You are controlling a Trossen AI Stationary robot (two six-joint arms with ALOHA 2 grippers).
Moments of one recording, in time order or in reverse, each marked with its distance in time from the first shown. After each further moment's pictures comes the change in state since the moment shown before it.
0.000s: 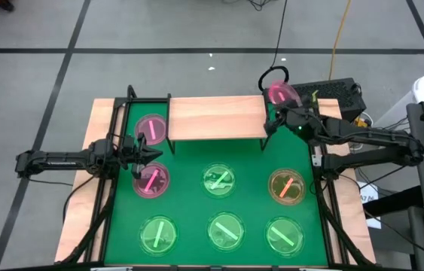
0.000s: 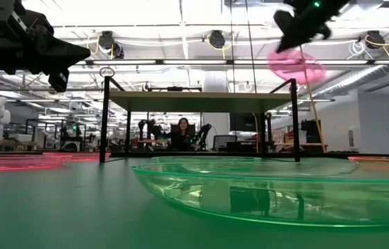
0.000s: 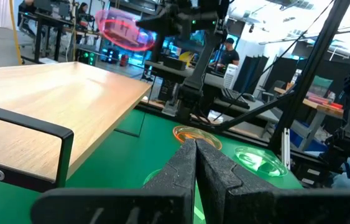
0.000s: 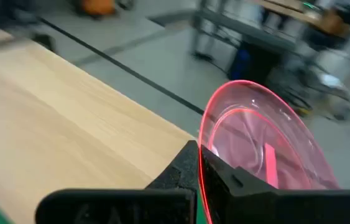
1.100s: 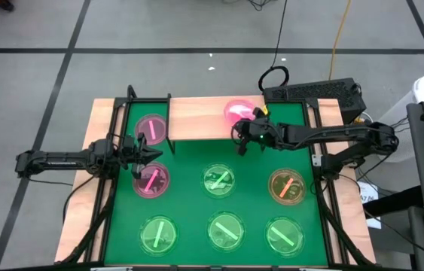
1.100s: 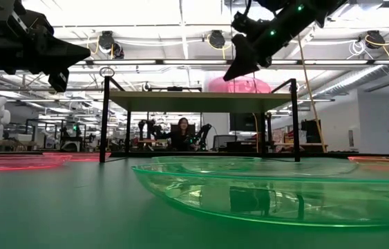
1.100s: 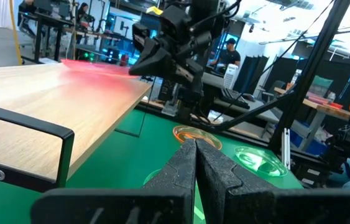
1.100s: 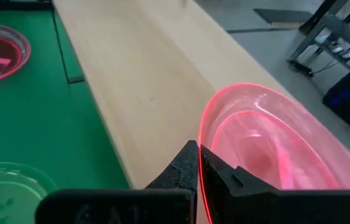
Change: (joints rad) left arm 0.000 0.000 0.000 0.000 0.000 0.000; right arm 0.046 0.404 0.000 0.346 -0.336 -0.193
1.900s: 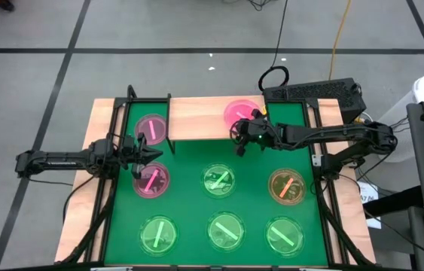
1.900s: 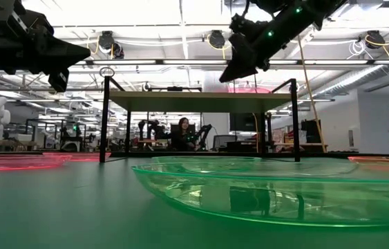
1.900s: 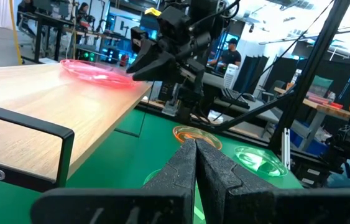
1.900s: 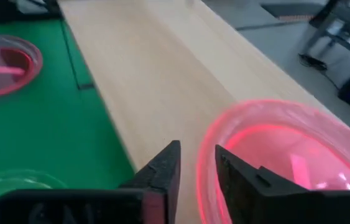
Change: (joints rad) left arm 0.000 0.000 0.000 0.000 0.000 0.000; right arm 0.000 0.013 -0.001 0.038 -0.046 0.047
